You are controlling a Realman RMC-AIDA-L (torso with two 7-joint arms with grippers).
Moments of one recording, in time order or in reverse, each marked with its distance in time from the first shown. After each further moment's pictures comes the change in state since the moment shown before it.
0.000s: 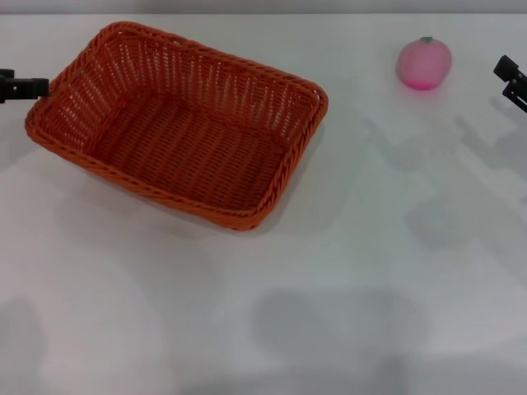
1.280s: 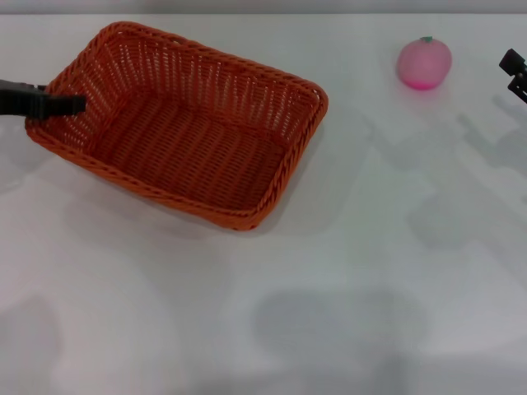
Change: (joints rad) left arm -0.032 -0.050 0.021 0.110 0.004 0.119 0.050; right arm -0.001 0.000 0.000 0.007 0.026 0.016 0.008
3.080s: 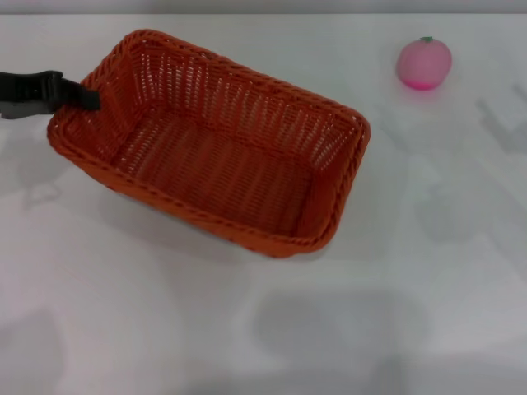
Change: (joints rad) left arm 0.041 -0.034 0.071 -0.287 -0.011 -0.313 -0.606; right arm 0.006 -0.001 0.025 -0.003 0.078 -0.012 0.000
